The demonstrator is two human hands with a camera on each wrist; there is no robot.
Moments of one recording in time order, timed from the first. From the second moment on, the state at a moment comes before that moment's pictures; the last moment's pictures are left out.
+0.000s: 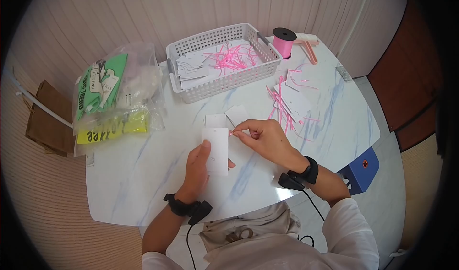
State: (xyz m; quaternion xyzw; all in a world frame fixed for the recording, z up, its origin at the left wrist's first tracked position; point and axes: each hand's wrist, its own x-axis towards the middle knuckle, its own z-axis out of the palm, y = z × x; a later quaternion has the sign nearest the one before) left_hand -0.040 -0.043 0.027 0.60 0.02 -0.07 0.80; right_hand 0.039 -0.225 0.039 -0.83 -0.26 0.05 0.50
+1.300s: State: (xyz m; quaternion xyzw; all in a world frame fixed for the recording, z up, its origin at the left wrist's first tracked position) left_hand -0.042 -0.046 0.023 0.60 0.05 -0.05 0.80; right_hand 0.042 -0.225 0.032 -0.79 -0.39 -0.10 0.46
